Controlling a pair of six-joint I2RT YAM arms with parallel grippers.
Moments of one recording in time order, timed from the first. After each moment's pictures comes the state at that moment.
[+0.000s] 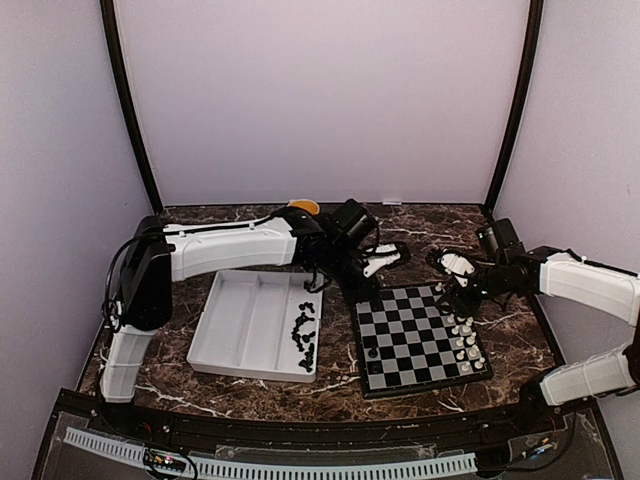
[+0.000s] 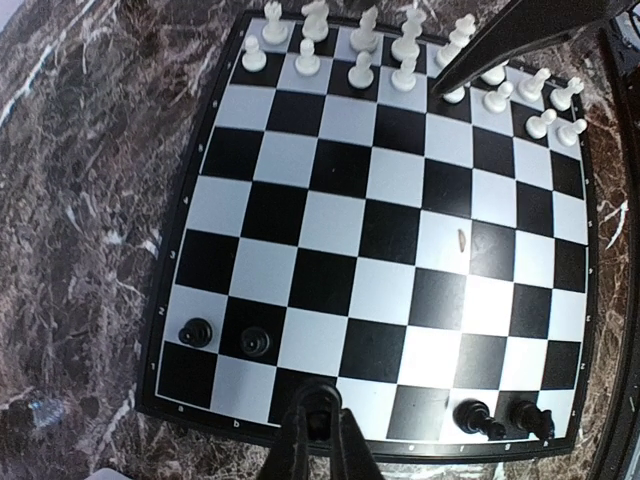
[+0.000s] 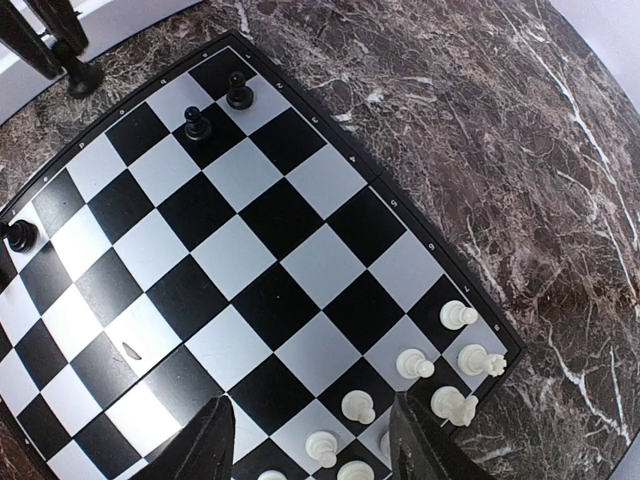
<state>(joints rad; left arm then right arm) -1.00 2.20 1.94 -0.67 0.19 0.25 0.35 1.21 0.72 -0.48 -0.26 -0.55</state>
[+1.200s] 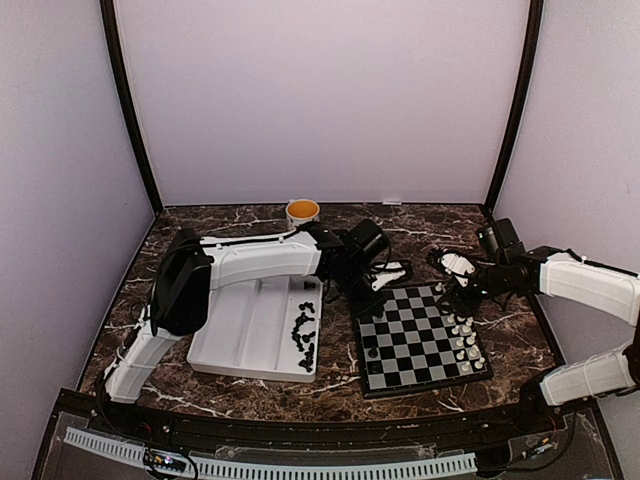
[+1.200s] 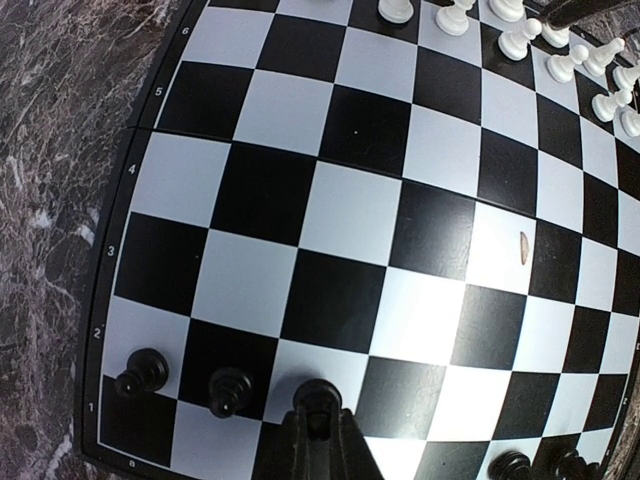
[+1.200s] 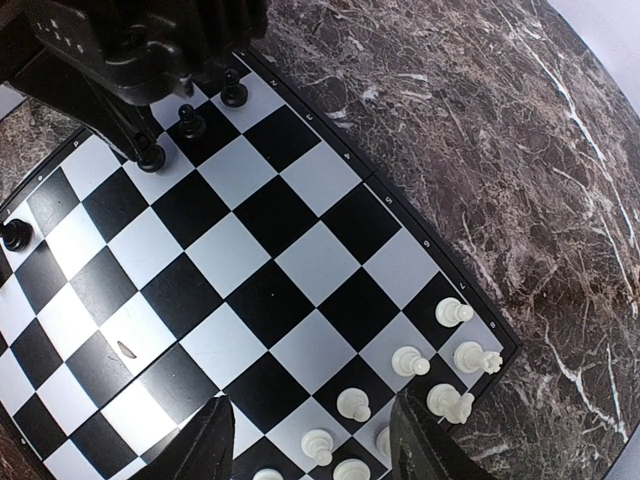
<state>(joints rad) -1.00 2.42 2.13 -0.77 0.20 0.20 0.35 1.21 0.72 -0.48 -0.25 -0.55</state>
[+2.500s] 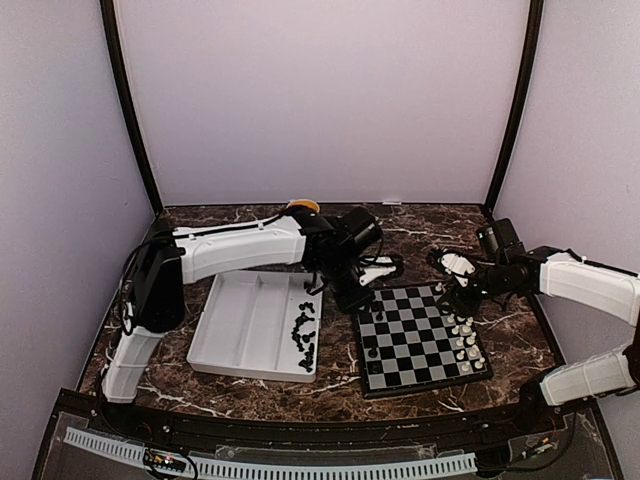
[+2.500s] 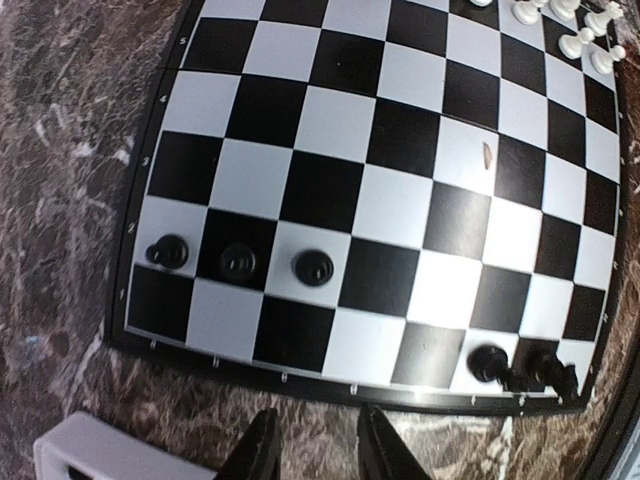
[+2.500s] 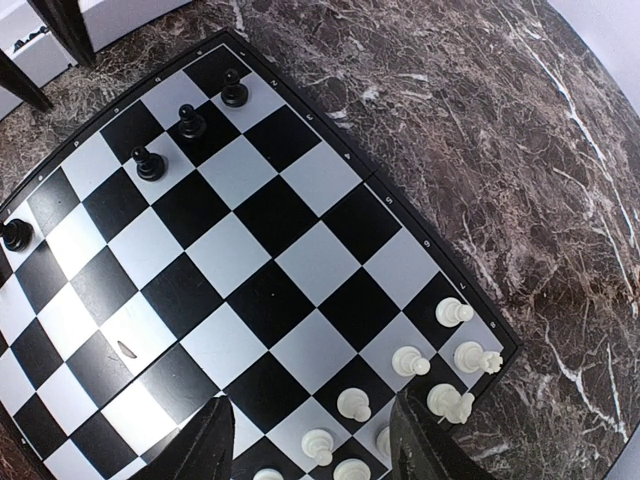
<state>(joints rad) -1.01 2.32 2.10 -0.92 0.13 0.23 0.35 1.21 0.72 -0.48 -0.25 -0.55</state>
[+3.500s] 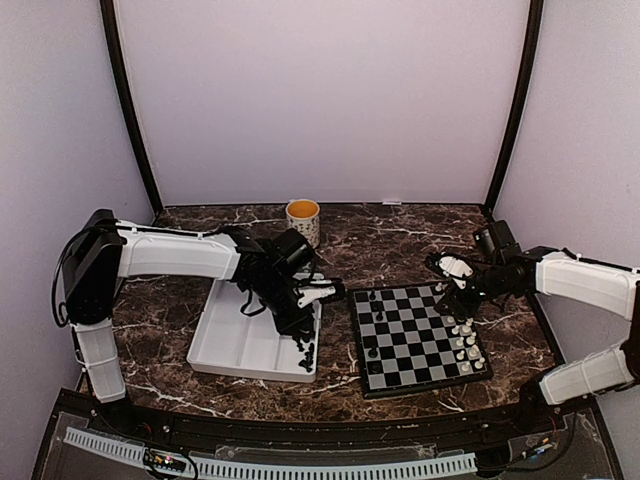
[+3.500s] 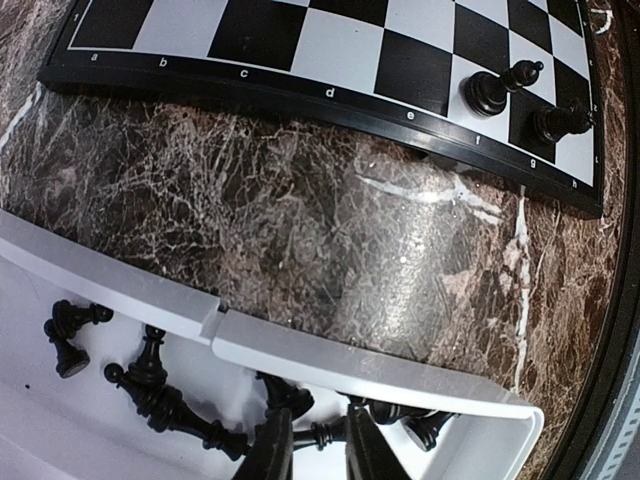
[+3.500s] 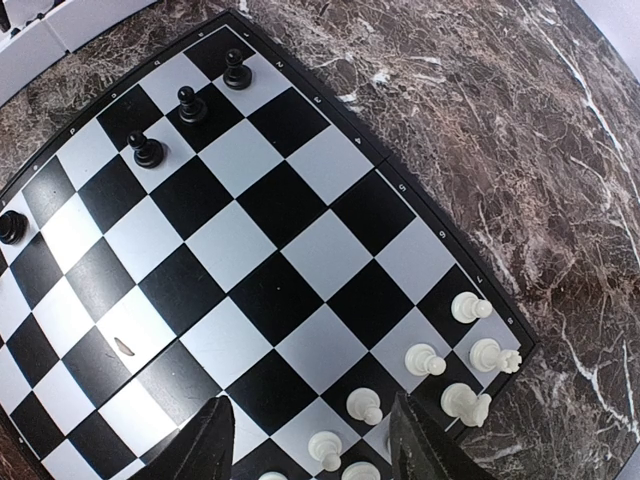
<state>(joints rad) -0.90 1.90 1.35 -0.67 0.27 0.29 0.35 1.24 0.72 -0.48 -0.25 -0.55</state>
